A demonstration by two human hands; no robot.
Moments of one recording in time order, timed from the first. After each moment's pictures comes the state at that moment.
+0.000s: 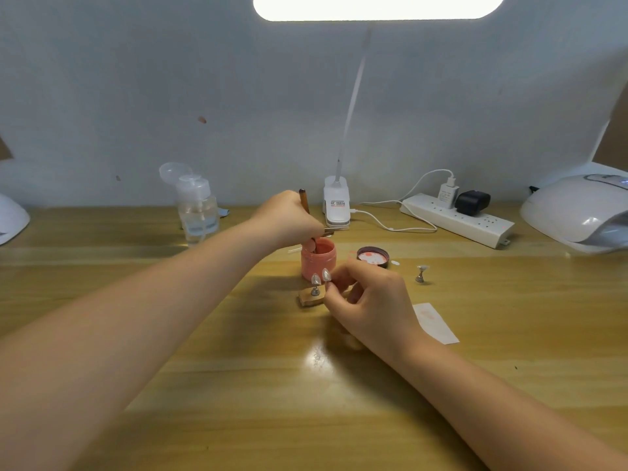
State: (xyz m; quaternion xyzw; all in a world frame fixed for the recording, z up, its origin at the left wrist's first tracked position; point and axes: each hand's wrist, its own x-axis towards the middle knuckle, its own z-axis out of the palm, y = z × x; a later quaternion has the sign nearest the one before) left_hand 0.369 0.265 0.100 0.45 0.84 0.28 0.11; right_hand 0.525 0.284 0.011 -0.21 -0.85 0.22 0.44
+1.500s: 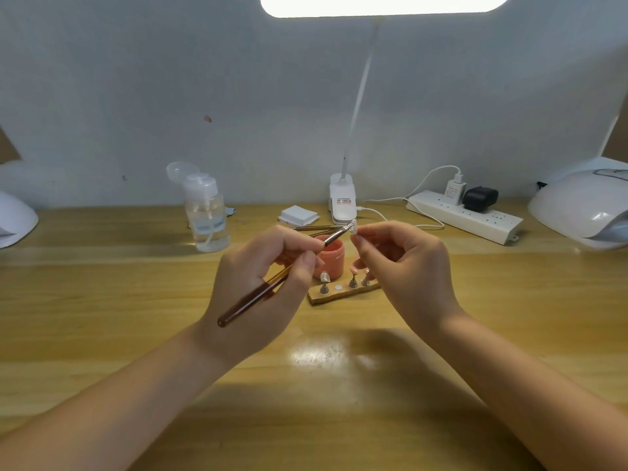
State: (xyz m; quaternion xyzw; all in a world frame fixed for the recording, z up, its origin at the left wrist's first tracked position) left_hand 0.402 0.161 0.054 0.61 0.53 0.58 -0.07; right_hand 0.536 0.287 0.046 -0.20 -0.76 0.35 0.51
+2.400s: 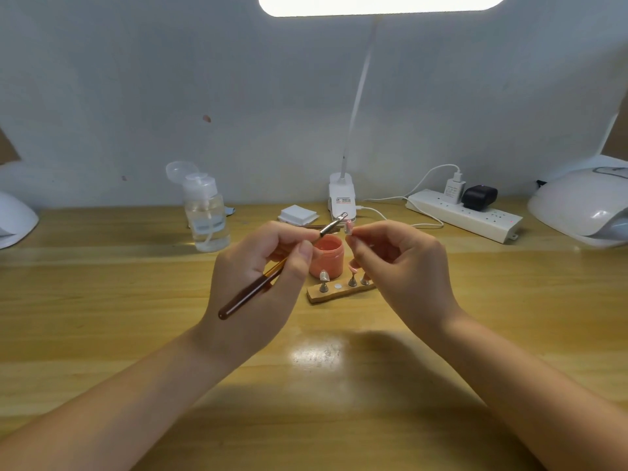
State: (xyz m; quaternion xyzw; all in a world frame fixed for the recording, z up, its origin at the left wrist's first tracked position) left_hand 0.407 0.159 0.056 0.56 0.56 0.61 -0.06; right_hand 0.537 0.284 0.048 -0.18 -0.78 0.34 0.50
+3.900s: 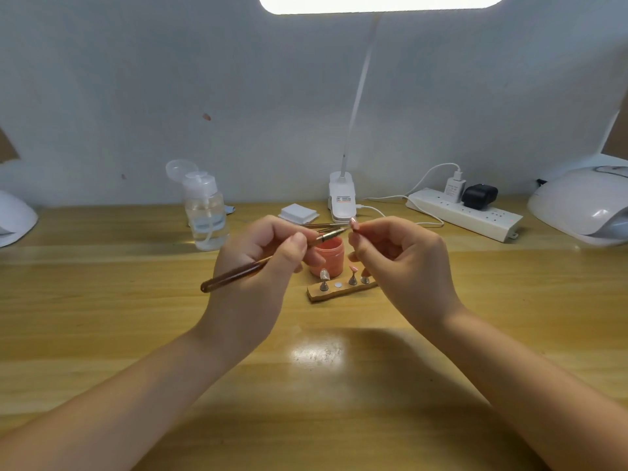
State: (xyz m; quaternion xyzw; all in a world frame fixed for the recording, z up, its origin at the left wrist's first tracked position) left_hand 0.410 0.161 0.060 0.51 0.53 0.67 0.08; right_hand 0.537 0.285 0.049 -0.19 -0.76 0.36 0.50
